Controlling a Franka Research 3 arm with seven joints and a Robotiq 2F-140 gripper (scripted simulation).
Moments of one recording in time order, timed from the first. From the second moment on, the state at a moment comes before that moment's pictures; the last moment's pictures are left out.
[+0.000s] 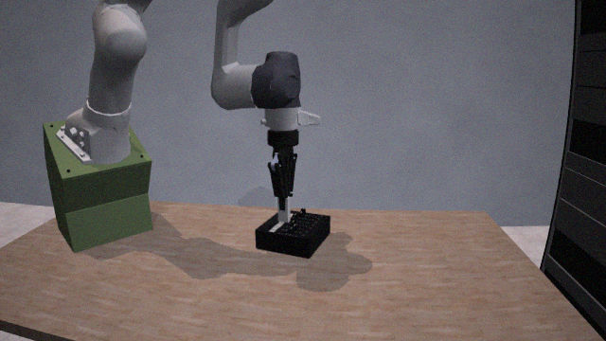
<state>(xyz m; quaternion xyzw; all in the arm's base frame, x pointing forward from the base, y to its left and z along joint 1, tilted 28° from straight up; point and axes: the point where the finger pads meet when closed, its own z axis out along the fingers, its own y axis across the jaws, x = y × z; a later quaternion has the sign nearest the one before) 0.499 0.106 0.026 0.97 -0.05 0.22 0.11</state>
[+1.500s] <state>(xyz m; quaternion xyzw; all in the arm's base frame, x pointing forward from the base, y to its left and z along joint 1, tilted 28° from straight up) 0.505 0.105 0.027 0.97 -0.06 0.22 0.10</state>
